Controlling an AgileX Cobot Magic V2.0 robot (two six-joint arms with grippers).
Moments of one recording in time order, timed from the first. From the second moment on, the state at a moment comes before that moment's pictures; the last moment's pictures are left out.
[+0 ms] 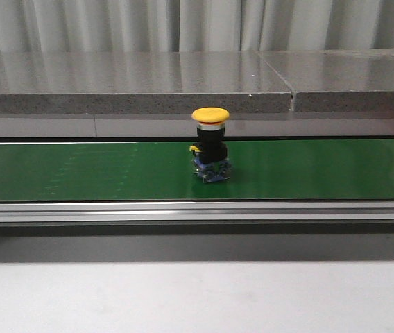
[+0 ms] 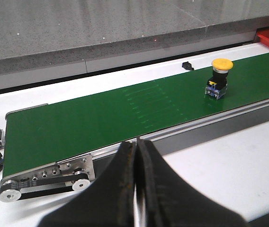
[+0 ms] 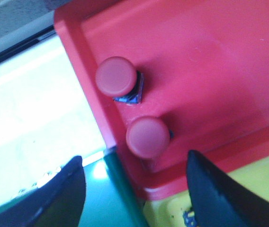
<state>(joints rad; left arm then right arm) -0.32 0.01 -0.59 -0.01 0.96 0.05 -0.43 1.70 -1.44 0.15 0.79 0.04</state>
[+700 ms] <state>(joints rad) -0.32 0.01 -0.59 -0.01 0.96 0.05 -0.08 1.41 -1.28 0.15 0.97 -0.10</state>
